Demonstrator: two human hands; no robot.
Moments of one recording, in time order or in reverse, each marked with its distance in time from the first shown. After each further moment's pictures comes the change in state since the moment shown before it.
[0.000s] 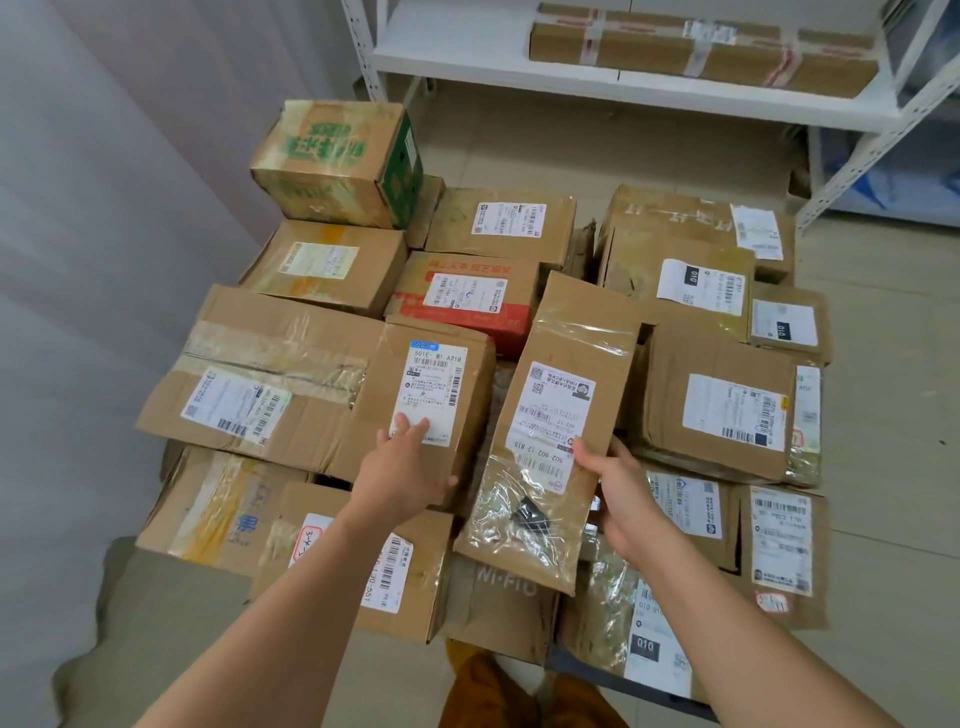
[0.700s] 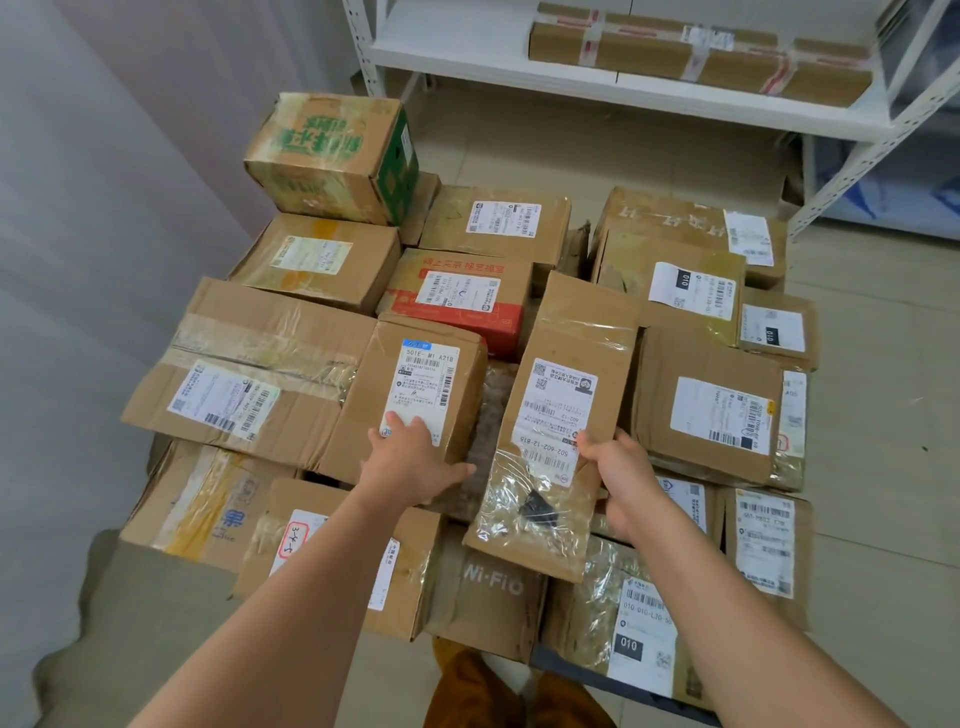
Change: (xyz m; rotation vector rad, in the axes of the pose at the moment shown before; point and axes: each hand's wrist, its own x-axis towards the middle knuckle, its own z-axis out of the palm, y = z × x) left_hand 0.010 0.027 -0.003 -0.002 -0.121 -0.125; right_hand 0.005 -0.025 -0.005 -0.073 0.108 0.046
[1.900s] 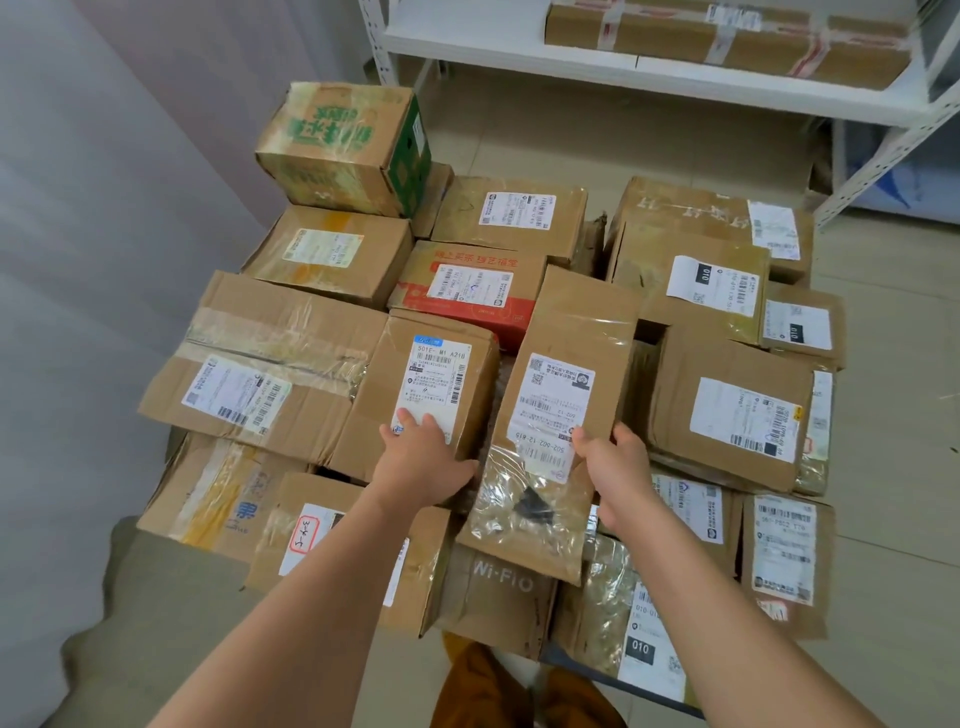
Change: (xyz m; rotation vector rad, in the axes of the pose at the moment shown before) left_hand 0.000 0.004 0.001 0.015 -0.031 -0.015; right_hand -0.004 0.000 0.023 -0.098 0.050 -0.073
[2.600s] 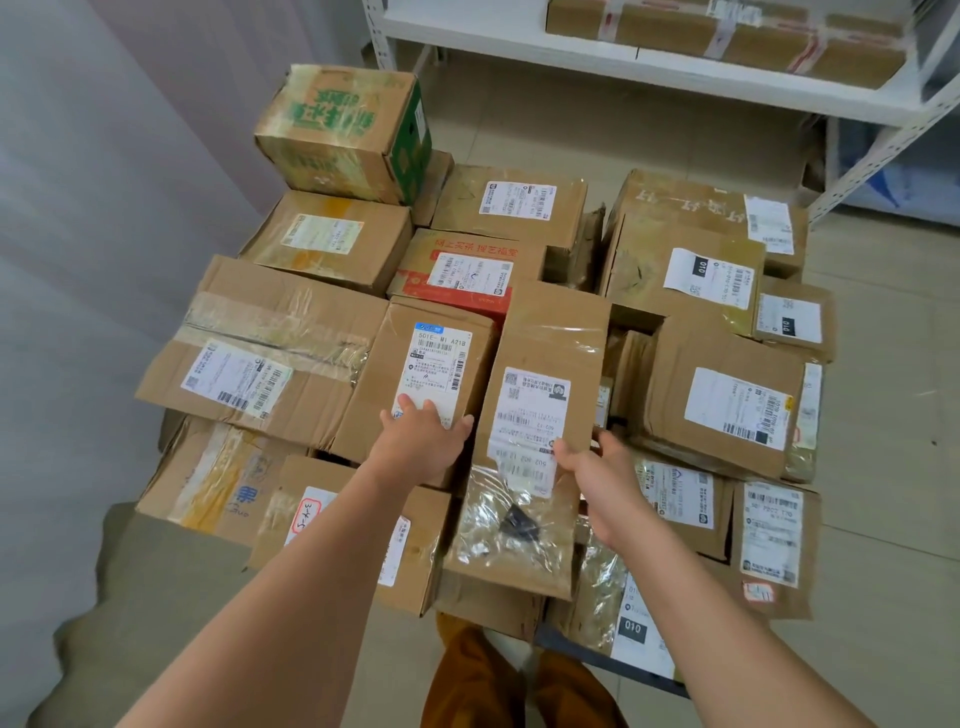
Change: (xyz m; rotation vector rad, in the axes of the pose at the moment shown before) left_hand -0.002 -0.004 -0.007 -0.086 -0.012 0.010; right_hand -0.019 0.018 0.002 -0.030 -0.092 0.052
